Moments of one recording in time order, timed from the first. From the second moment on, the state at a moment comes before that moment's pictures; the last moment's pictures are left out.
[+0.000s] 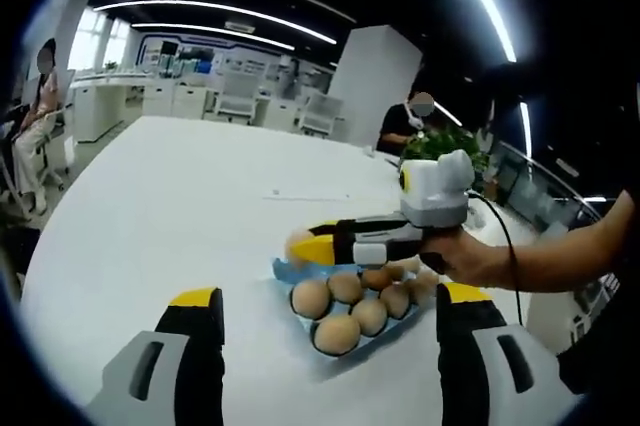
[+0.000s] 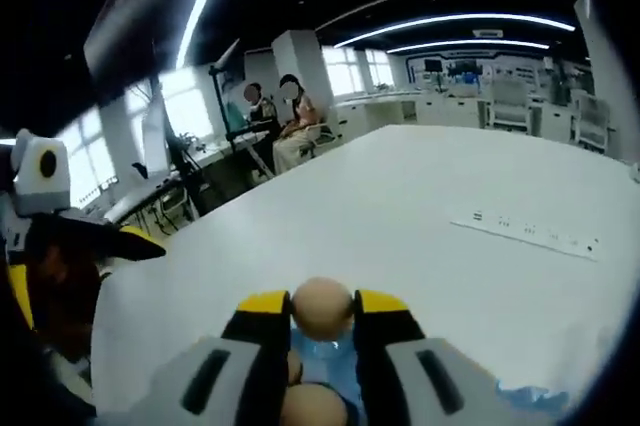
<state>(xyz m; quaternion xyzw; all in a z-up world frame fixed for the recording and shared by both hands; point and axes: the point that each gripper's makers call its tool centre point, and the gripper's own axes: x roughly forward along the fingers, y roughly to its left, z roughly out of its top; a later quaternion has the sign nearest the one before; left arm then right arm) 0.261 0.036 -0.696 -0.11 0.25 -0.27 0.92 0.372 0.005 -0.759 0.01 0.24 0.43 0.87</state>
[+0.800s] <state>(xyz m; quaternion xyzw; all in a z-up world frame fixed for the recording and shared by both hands) 0.266 0.039 -0.698 -0.13 0.25 -0.26 0.92 0.362 0.012 -0.778 0.00 0.27 0.46 0.84</state>
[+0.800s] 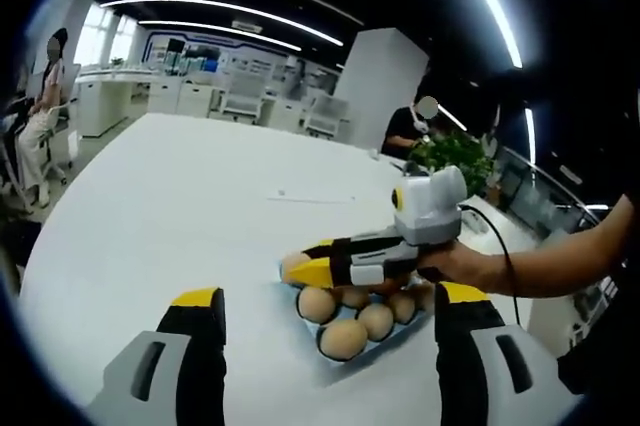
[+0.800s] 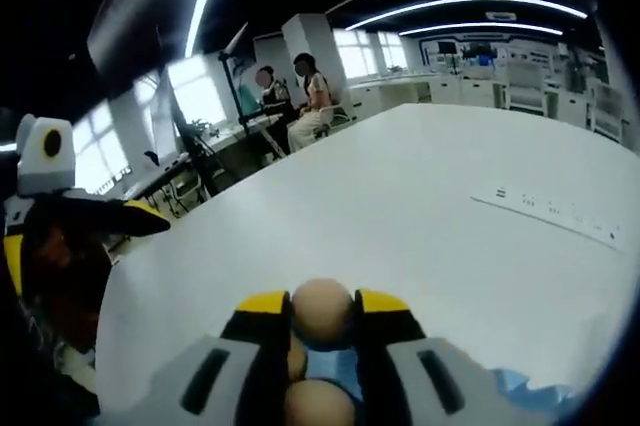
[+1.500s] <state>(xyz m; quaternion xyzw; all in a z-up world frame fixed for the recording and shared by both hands) 0.266 0.032 -0.694 -0.12 0.25 -0.27 0.92 0.358 -0.017 -0.772 -0.02 0.26 0.44 0.86</state>
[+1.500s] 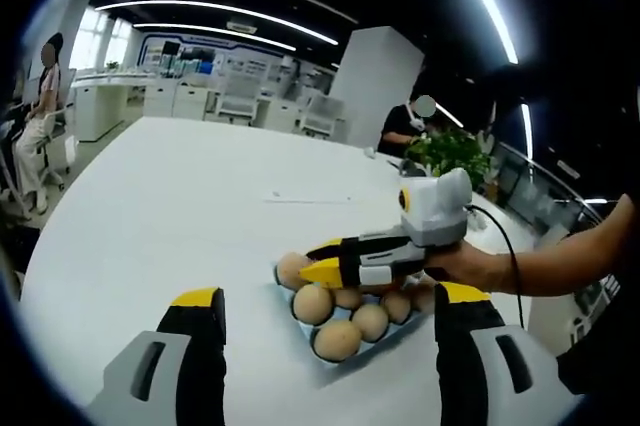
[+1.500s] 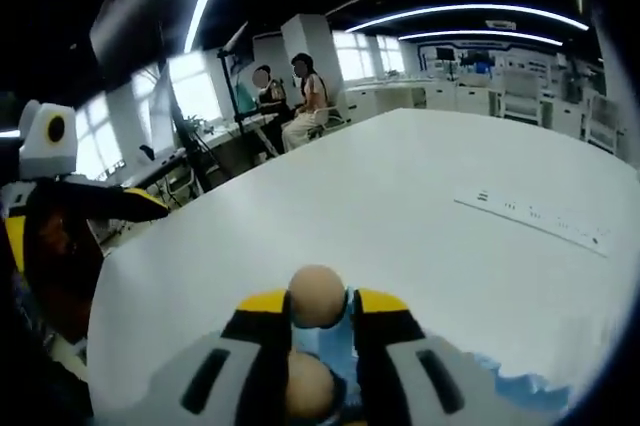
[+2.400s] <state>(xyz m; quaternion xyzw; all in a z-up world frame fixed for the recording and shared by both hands) 0.272 0.018 -0.691 -0.11 0.25 -0.28 0.92 0.393 -0.294 -0.753 -0.01 0.21 0.10 0.97</state>
